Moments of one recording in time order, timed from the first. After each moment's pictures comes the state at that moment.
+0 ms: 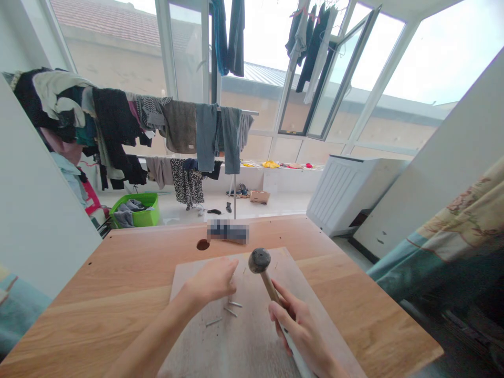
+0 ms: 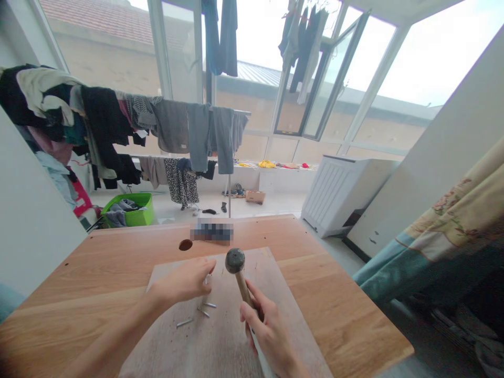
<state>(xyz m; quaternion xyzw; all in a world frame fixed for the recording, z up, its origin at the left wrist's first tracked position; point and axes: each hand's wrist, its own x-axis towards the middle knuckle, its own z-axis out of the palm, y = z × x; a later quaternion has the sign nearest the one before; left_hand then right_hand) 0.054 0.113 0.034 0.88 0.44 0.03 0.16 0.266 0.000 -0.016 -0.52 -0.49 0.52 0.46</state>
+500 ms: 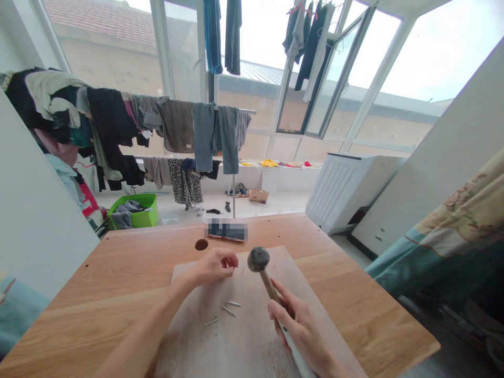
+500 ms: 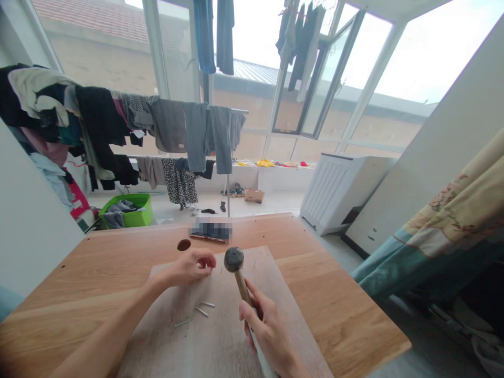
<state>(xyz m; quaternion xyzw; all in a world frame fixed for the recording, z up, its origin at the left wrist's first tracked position) 0.041 0.150 0.007 0.83 0.37 0.21 0.36 0.265 -0.001 -0.011 -0.52 -0.49 0.52 0.47</state>
